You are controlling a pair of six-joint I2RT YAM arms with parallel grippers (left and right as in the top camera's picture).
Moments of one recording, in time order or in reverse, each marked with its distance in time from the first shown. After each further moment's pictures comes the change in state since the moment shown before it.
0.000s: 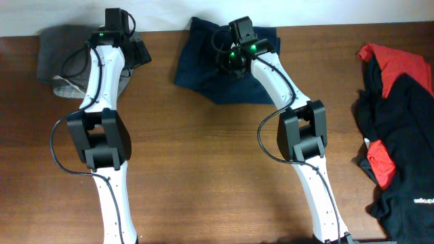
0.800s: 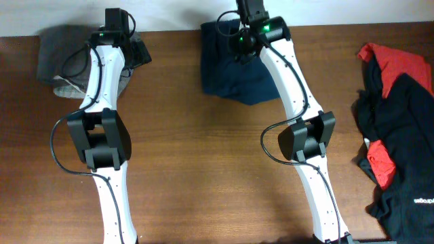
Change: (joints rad) left arm 0.000 0.000 0.000 0.000 0.000 0.000; right arm -0.015 0.000 0.423 -0.396 0.251 -0.410
